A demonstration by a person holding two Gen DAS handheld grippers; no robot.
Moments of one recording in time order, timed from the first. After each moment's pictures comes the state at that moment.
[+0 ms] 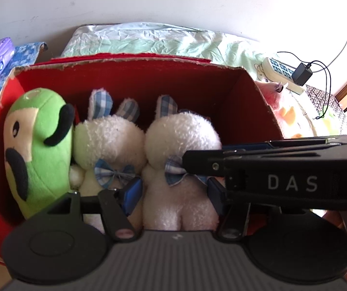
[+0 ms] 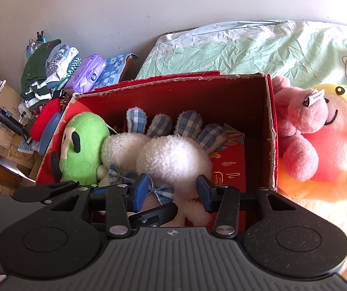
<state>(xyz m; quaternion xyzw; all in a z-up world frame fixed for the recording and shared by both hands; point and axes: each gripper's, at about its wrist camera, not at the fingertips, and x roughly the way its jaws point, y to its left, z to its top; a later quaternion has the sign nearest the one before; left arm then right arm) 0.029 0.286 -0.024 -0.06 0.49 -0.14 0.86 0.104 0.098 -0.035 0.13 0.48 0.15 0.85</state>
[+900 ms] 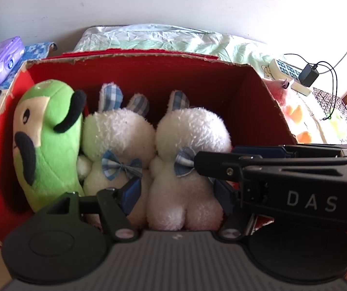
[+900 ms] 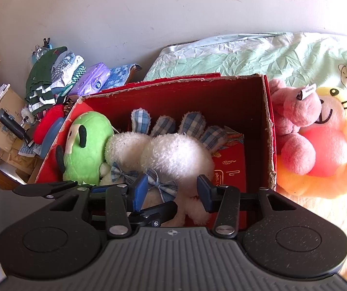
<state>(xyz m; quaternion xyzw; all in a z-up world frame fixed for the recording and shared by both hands) 0.019 0.287 -0.027 -0.05 0.48 -0.12 0.87 0.081 0.101 -0.038 0.12 0.44 0.15 0.88</state>
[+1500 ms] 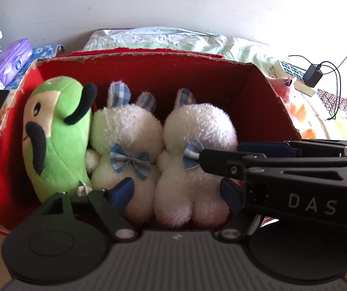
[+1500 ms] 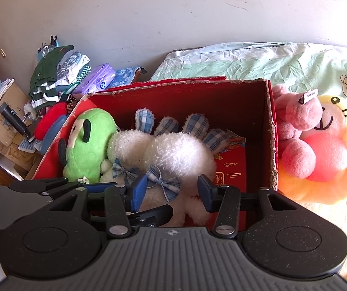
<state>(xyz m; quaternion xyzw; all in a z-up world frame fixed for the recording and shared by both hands) 0.008 0.290 -0.028 -0.04 0.47 -0.11 0.88 0.072 0.105 -0.041 0.10 0.42 0.16 0.89</state>
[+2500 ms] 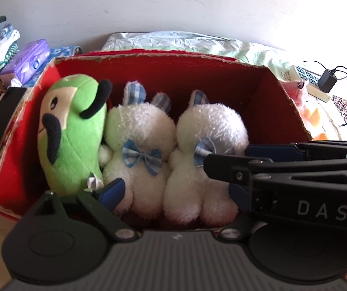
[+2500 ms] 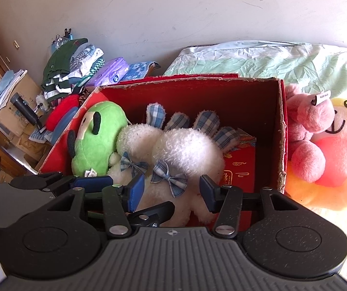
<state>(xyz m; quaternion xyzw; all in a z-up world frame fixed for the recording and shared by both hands) -0.001 0.285 -0.025 -0.04 0.46 -0.06 0.88 0.072 0.104 -0.042 0.10 0.42 0.20 0.88</state>
